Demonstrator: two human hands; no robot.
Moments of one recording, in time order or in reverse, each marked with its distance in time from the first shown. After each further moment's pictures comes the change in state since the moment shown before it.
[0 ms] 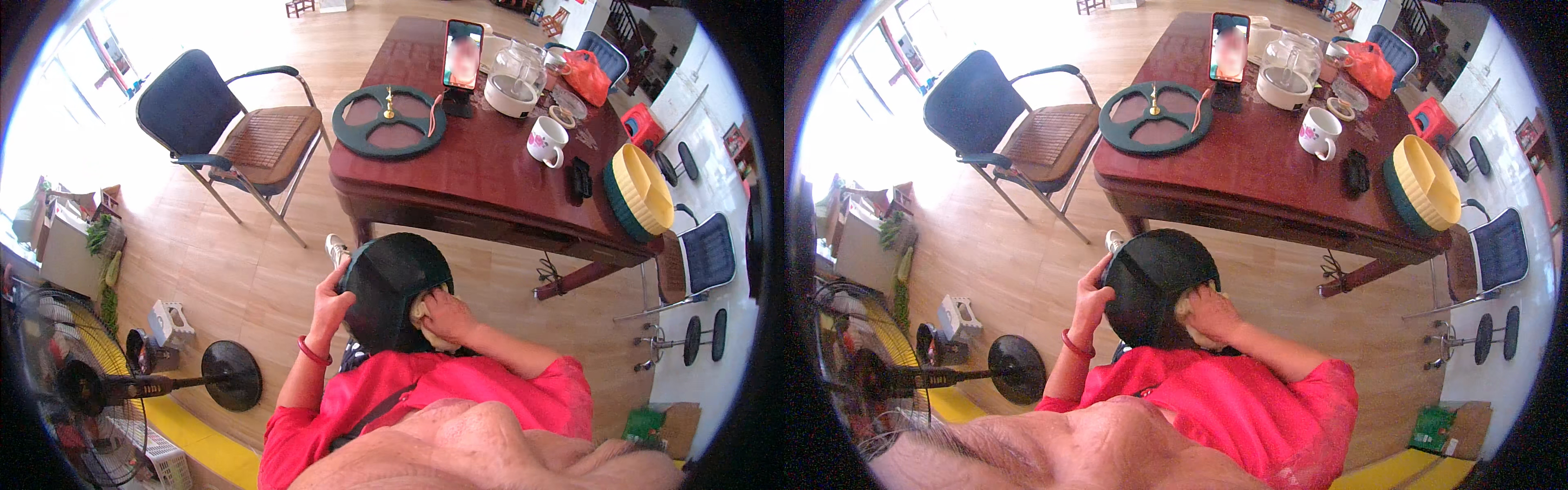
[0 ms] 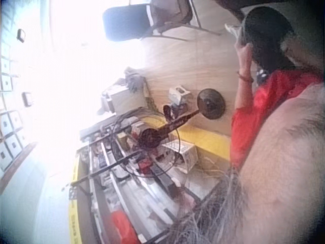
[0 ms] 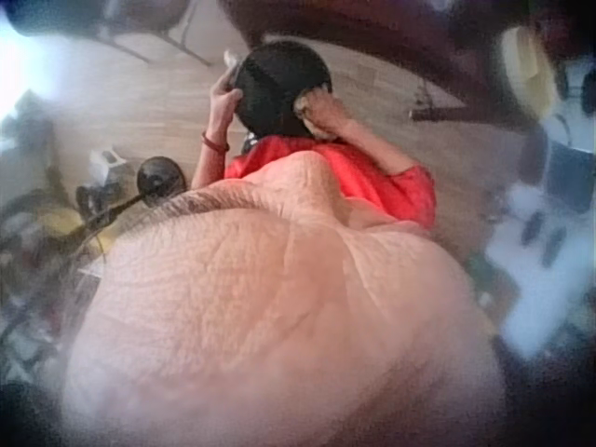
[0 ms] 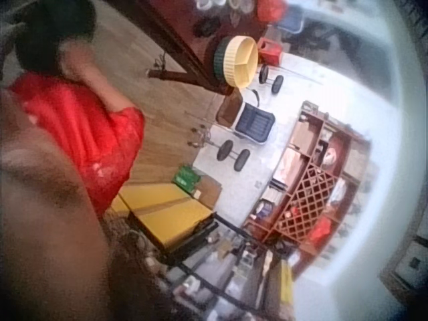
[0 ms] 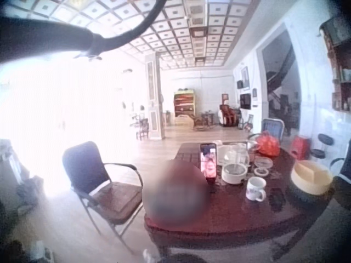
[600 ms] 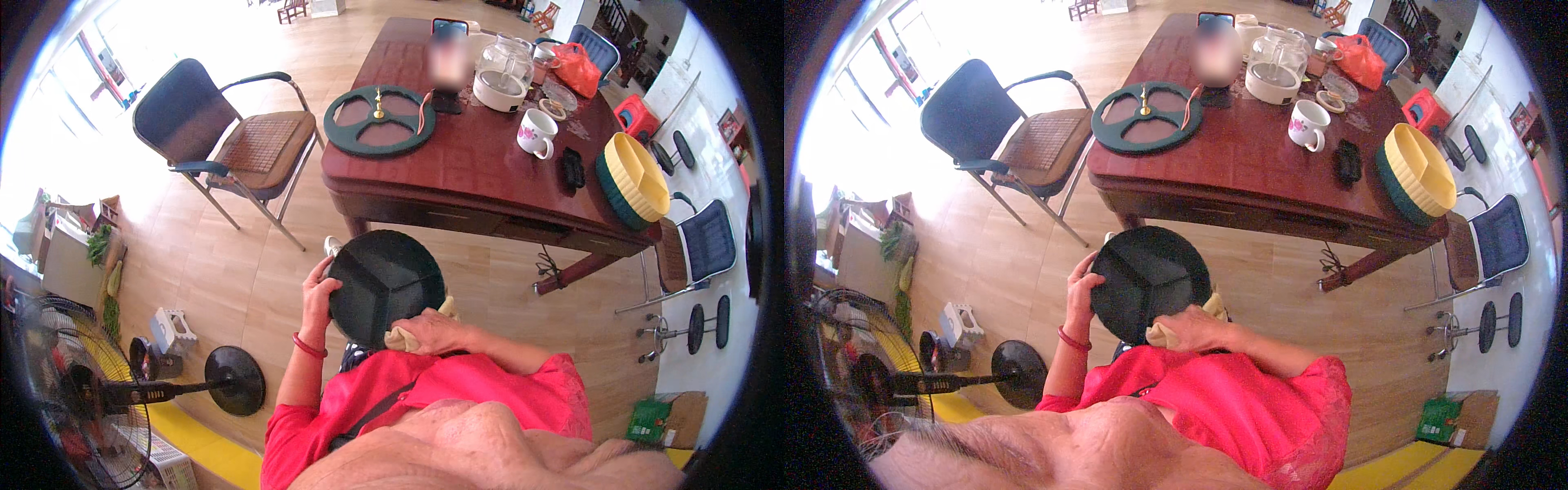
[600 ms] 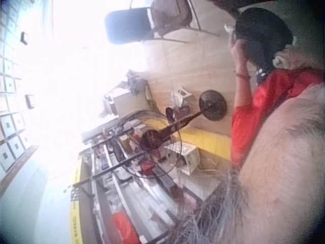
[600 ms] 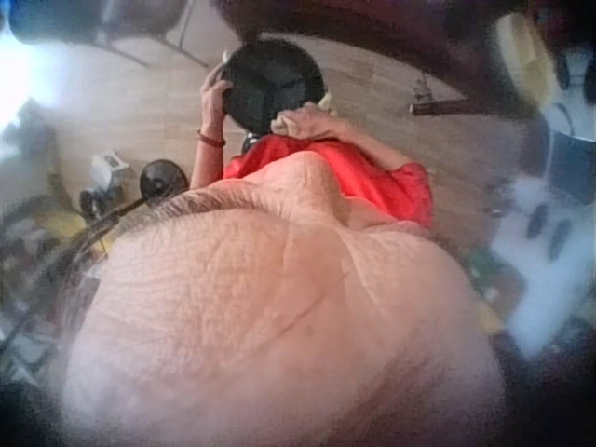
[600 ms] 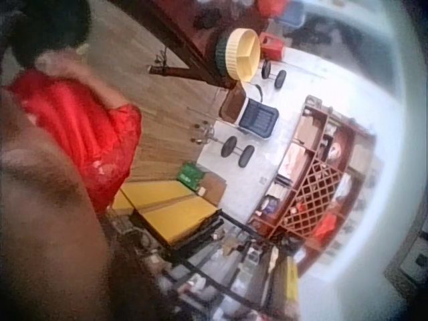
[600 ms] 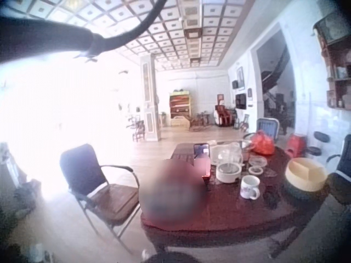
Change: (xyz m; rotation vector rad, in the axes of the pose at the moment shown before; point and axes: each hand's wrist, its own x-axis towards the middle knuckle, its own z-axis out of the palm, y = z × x) left_hand 0.010 -0.007 -0.014 -0.183 0.094 -0.070; right_hand -0.002 -0.029 -0.011 0.346 -0.361 -0.275
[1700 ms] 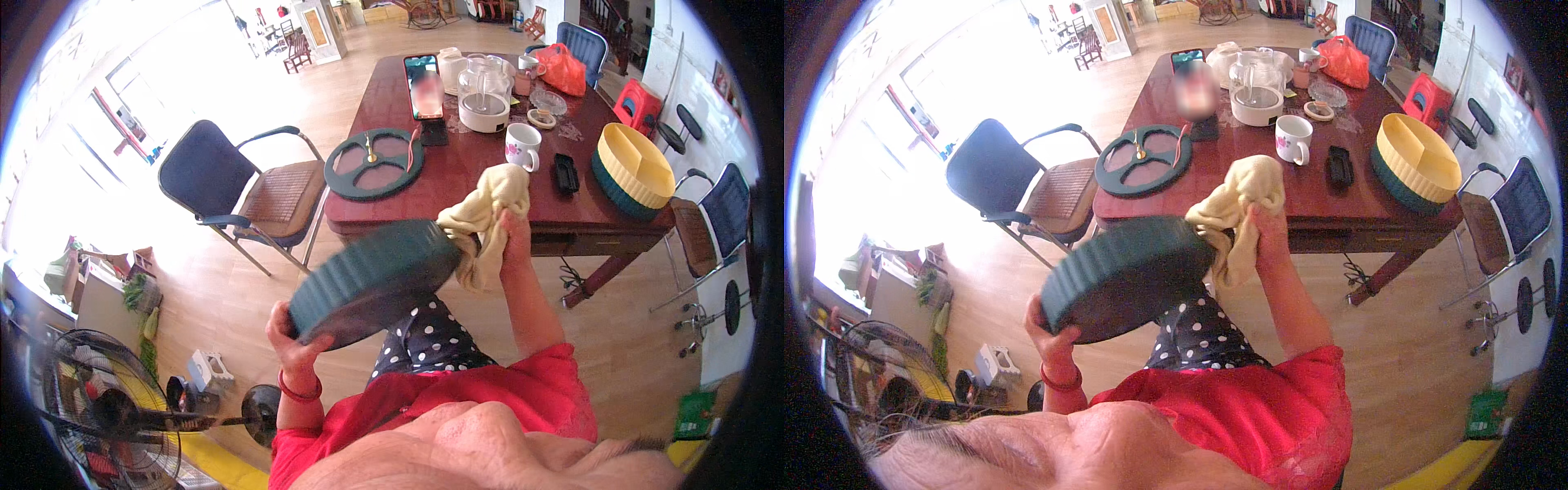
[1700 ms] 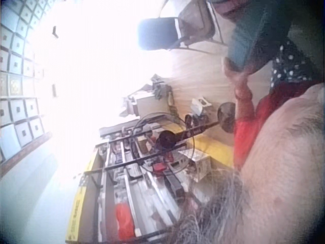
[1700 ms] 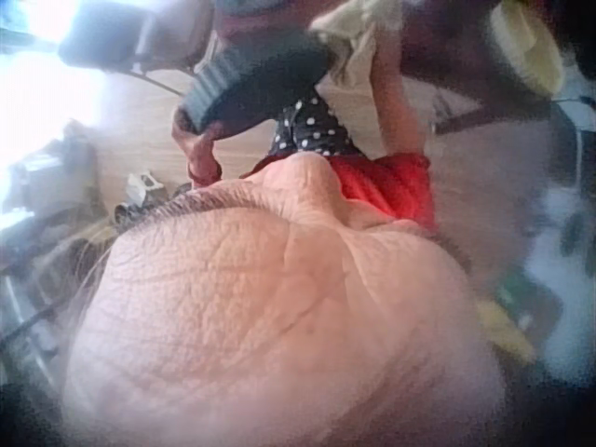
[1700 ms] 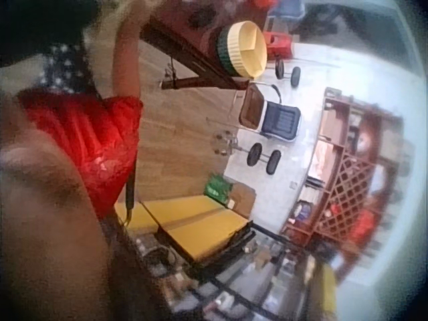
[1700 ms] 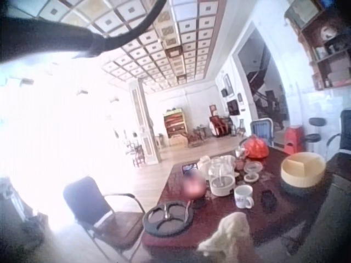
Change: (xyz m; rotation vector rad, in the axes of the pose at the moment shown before) left_hand -0.072 0.111 0.048 0.307 0.003 0.716; right_hand -0.023 0.032 -0.175 1.353 1.229 -0.430
